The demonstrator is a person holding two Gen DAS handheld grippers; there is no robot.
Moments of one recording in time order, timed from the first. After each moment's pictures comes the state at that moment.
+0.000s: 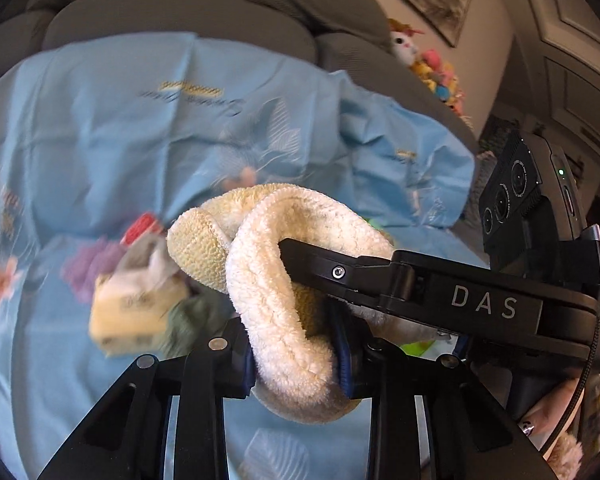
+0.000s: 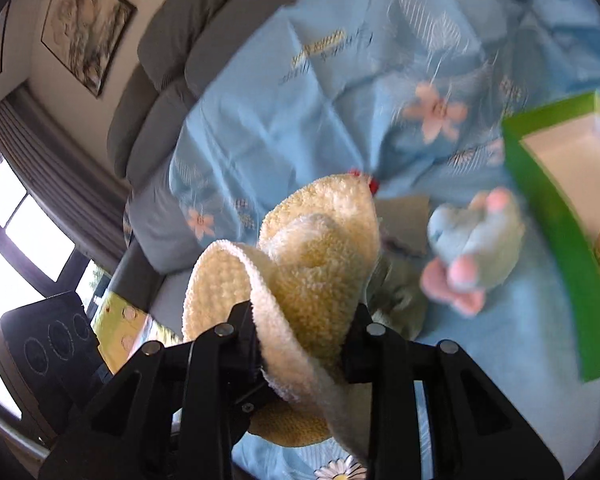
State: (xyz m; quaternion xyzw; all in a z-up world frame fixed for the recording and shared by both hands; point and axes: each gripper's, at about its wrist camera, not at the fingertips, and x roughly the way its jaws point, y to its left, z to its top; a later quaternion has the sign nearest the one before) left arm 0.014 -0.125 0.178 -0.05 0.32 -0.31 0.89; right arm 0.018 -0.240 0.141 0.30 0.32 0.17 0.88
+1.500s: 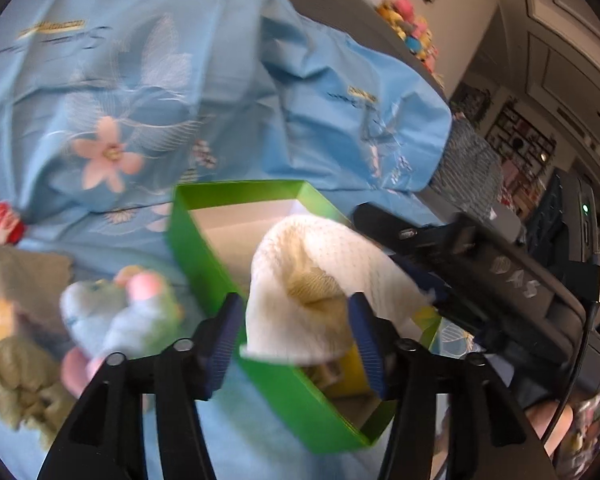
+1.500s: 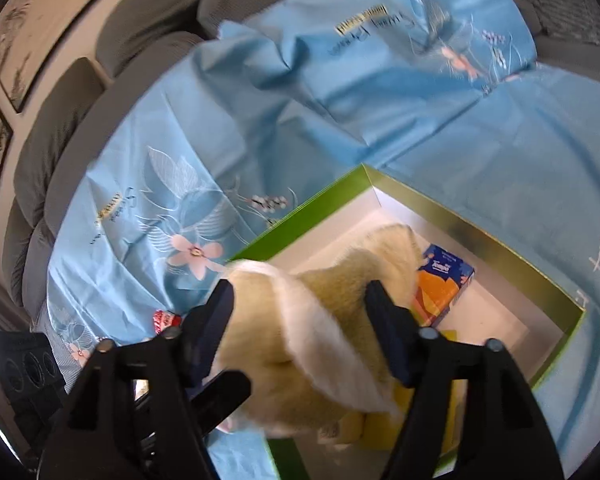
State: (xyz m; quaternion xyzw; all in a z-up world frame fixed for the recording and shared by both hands) left arm 0.068 -0.255 0.124 -0.06 0.39 -0.38 0.84; right arm 0.004 -0.424 0.100 0.34 0.25 -0.08 0.90
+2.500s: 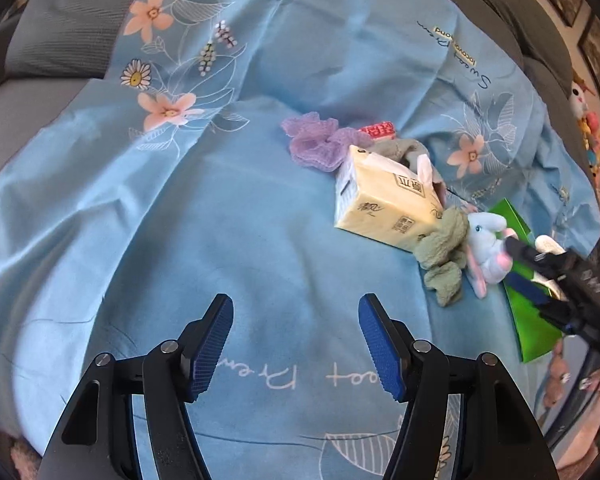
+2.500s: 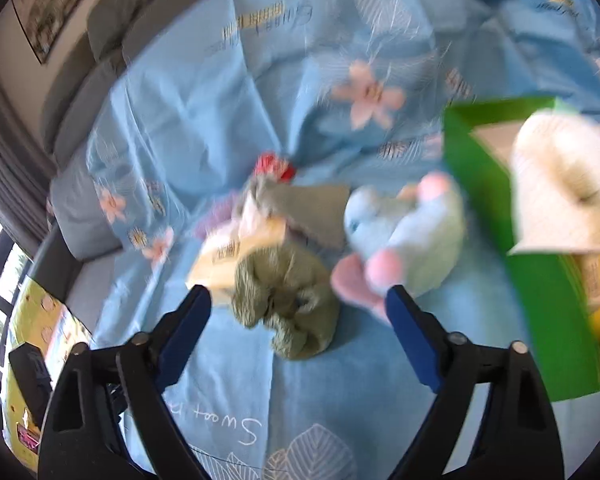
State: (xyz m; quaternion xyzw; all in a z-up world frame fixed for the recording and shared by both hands) left arm 0.001 0.056 0.050 -0.18 0.44 -0.06 0.88; right arm 0.054 -0.209 0.058 0.20 0.41 0.07 0.89
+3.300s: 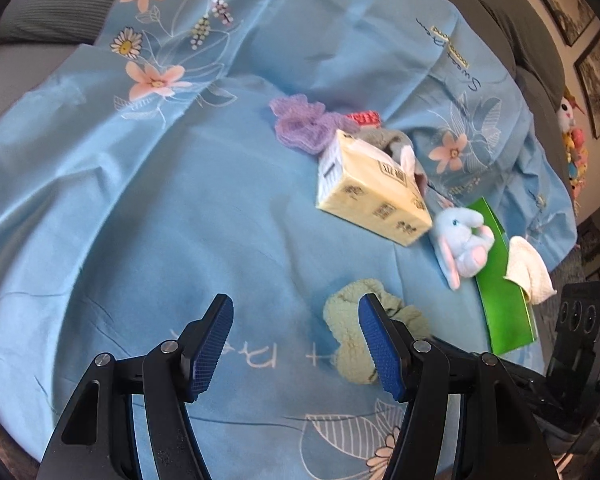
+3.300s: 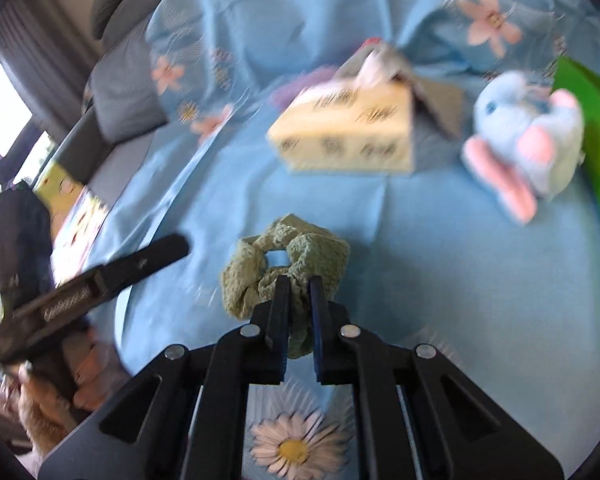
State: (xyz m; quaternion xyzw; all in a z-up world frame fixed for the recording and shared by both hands) left arm -0.002 0.062 0.044 -0.22 0.46 -0.11 0.85; right arm 0.010 -0.129 0.031 0.10 0.49 0.20 0.84
